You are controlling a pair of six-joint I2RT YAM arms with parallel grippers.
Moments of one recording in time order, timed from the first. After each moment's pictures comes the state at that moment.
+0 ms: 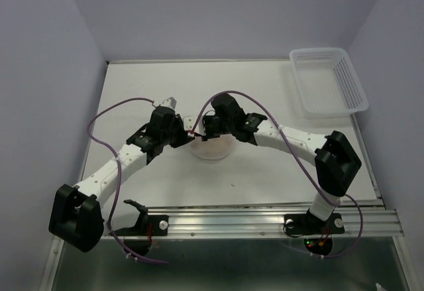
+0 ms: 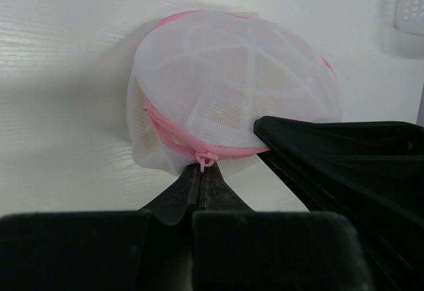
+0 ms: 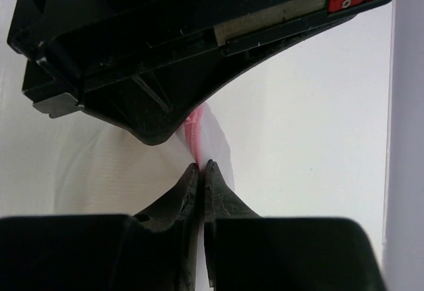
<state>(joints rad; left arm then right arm) -0.48 1.16 0.77 -0.31 0.08 -0.75 0.86 1.73 1.32 -0.17 -0.36 -0.86</state>
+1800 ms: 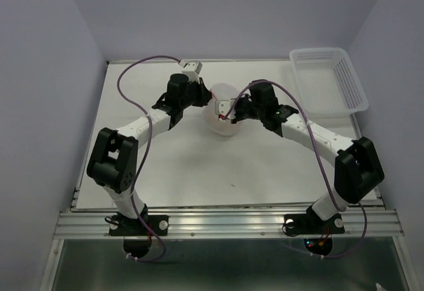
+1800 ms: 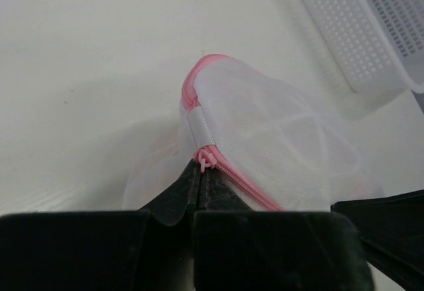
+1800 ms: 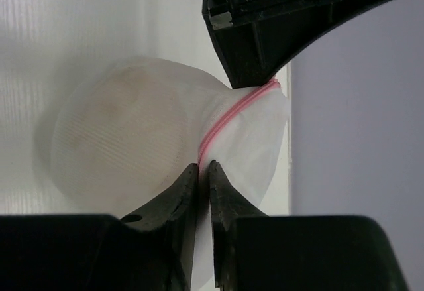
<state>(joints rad) -0.43 1.66 1.12 0.21 0.22 -0.40 0.59 1.54 1.17 -0.09 -0.41 -1.11</state>
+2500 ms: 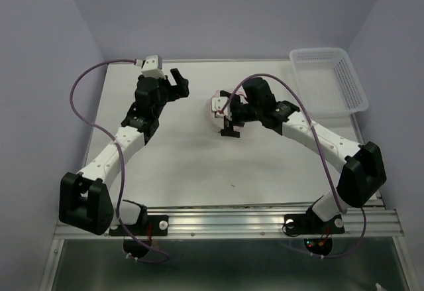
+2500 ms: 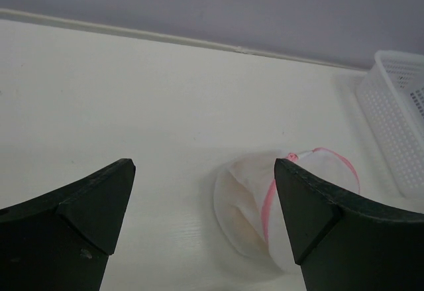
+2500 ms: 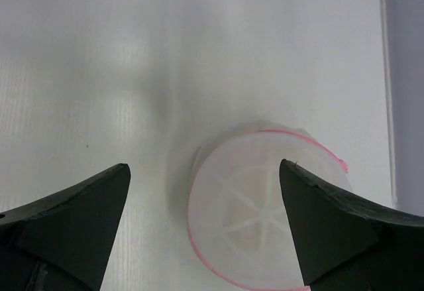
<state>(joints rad) -0.33 1.31 0.97 0.18 -0.08 -0.36 0.66 1.54 1.25 -0.38 -0.59 -0.93</state>
